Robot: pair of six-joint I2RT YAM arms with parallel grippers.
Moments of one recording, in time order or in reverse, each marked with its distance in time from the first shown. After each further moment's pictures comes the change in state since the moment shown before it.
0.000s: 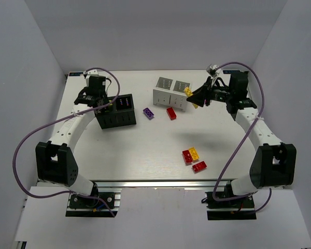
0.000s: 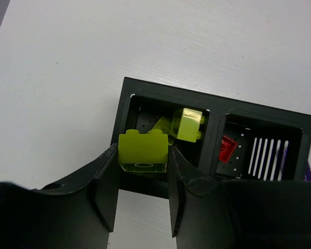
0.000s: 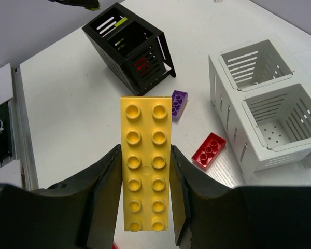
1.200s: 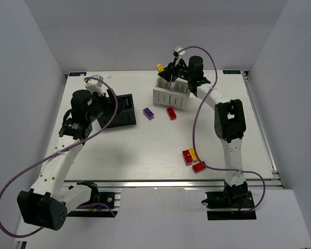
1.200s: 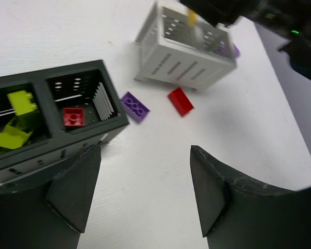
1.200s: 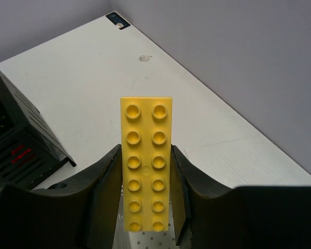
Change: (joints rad) left arm -0.001 -0.424 -0.269 0.228 0.661 0.001; right arm 0.215 0.831 0.740 0.322 0.319 0.056
